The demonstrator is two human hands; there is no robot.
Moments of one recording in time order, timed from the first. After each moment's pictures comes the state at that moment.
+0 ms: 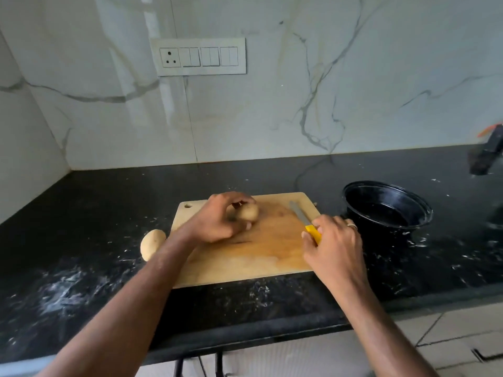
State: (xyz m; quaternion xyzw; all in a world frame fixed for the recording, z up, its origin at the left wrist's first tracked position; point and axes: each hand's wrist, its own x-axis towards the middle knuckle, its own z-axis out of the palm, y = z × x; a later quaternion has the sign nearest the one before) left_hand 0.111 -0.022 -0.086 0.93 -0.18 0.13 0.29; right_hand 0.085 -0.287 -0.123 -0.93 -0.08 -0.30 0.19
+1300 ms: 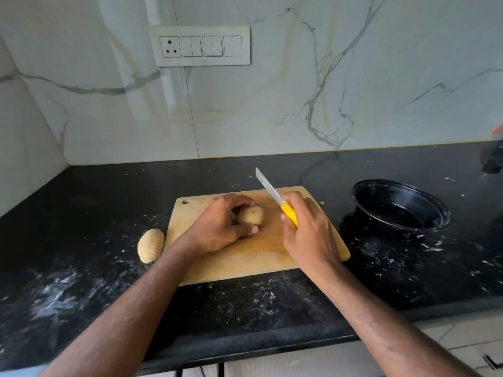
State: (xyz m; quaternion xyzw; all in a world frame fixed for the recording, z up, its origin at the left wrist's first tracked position) left_hand 0.101 -0.029 -0.093 0.91 -0.16 0.15 0.34; right_hand 0.102 -0.239 -0.110 -0.87 -0.22 -0.31 0.32
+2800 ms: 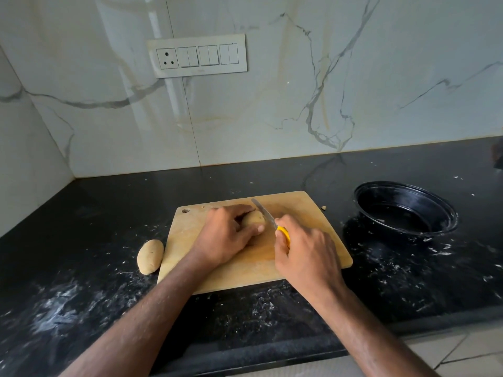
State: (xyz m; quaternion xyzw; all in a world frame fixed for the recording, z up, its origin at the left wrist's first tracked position) left_hand 0.100 -0.047 -0.098 0.92 -0.09 0.22 0.31; right_hand 0.081 -0.235 -0.108 -0.91 -0.18 -0.31 0.21
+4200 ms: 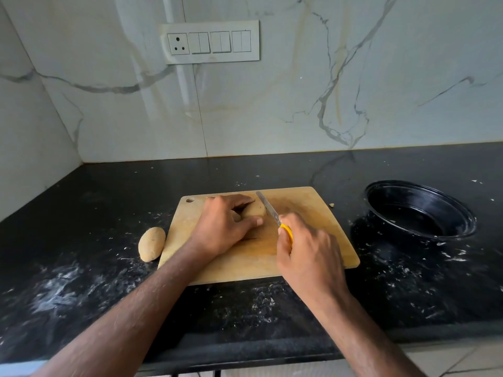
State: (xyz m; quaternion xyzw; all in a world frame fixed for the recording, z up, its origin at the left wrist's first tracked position) left_hand 0.094 -0.047 -0.094 0.90 -0.07 0.27 0.32; right_hand 0.071 -0.231 -0.106 -0.91 -0.19 -0.29 0.23
